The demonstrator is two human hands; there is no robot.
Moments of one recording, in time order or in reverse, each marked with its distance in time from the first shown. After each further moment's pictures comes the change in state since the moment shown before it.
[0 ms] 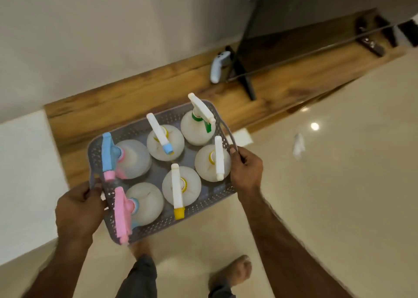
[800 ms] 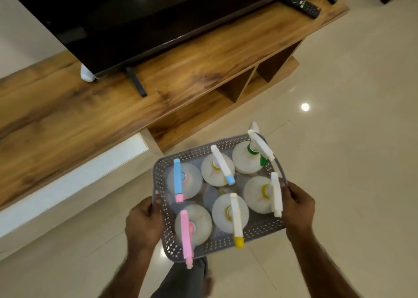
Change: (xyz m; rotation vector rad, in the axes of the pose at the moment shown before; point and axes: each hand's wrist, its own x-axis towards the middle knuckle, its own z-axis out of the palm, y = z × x) left_hand -0.179 0.045 0.395 0.138 -0.247 0.088; right_hand 0.151 0.221 -0.360 -0.012 0.255 0.186
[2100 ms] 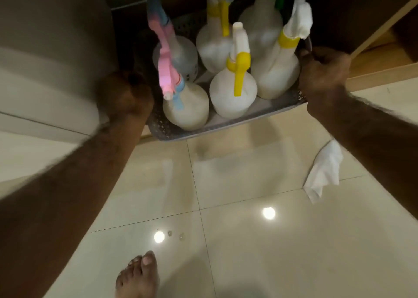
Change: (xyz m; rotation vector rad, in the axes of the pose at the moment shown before) left_hand 0.216 -0.269 0.343 0.359 0.183 -0.057; right_hand 0.397 0.039 0.357 -0.004 -0.357 -0.457
